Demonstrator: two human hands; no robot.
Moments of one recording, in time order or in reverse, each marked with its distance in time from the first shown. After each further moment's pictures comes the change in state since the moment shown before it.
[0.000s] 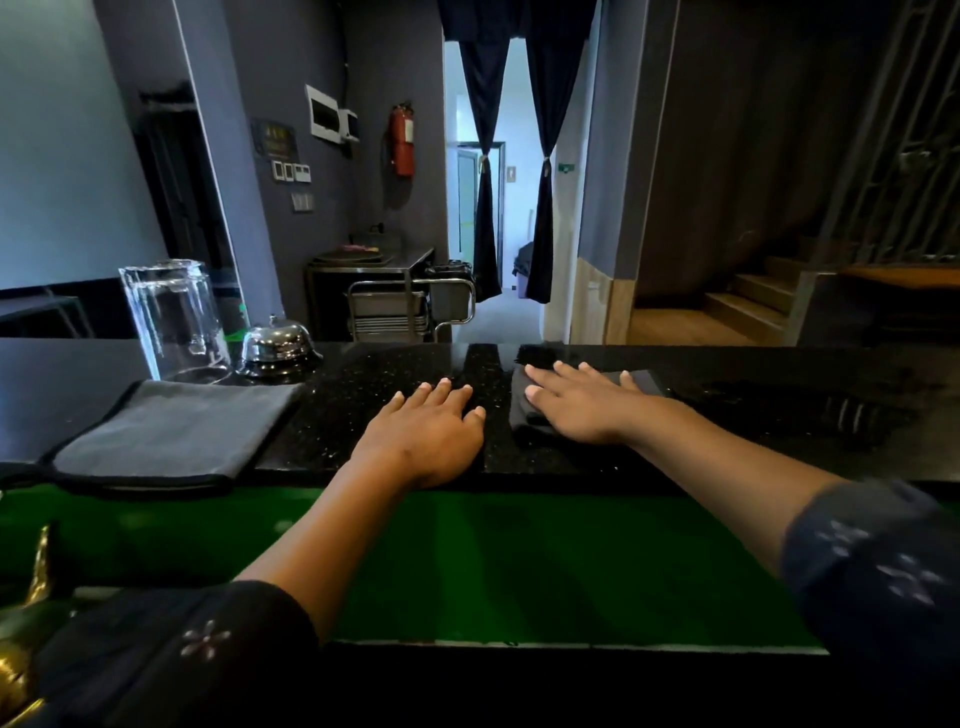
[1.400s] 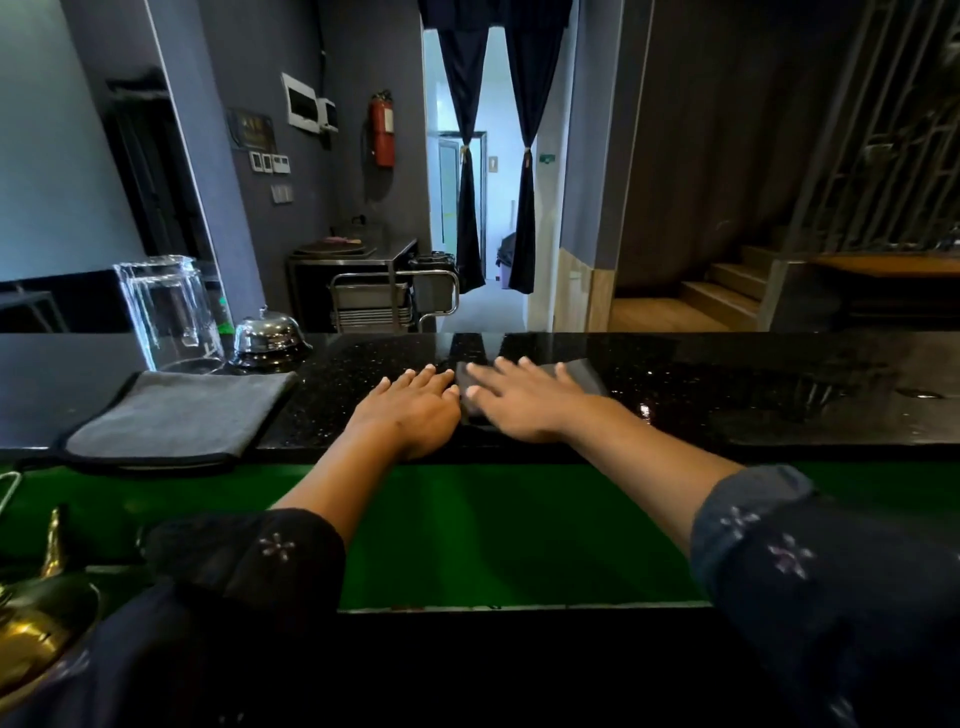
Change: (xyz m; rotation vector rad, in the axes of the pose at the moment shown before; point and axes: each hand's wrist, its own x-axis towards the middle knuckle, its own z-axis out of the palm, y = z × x) left_hand 0.008 -0.004 -0.001 0.039 -0.033 -0.009; right_hand -0.025 -0.036 0.008 -0.037 0.025 -0.123
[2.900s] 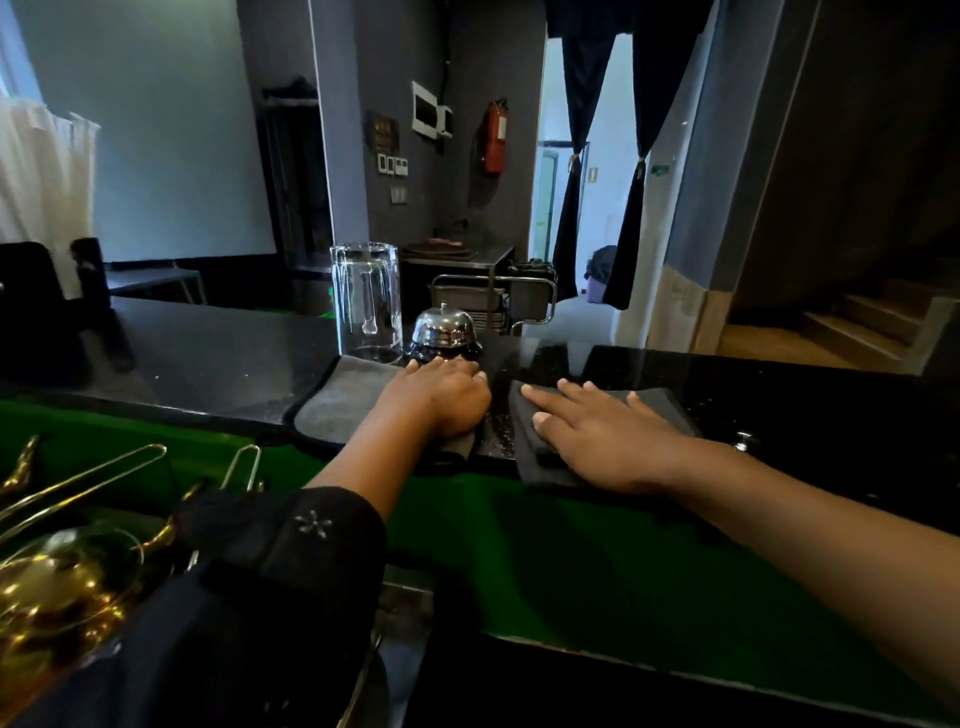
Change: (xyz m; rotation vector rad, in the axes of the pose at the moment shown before) left_hand -0.011 -0.159 -0.037 -0.040 0.062 -0.155; right_hand 0.026 -0.129 0.019 0.020 -0.013 -0.107
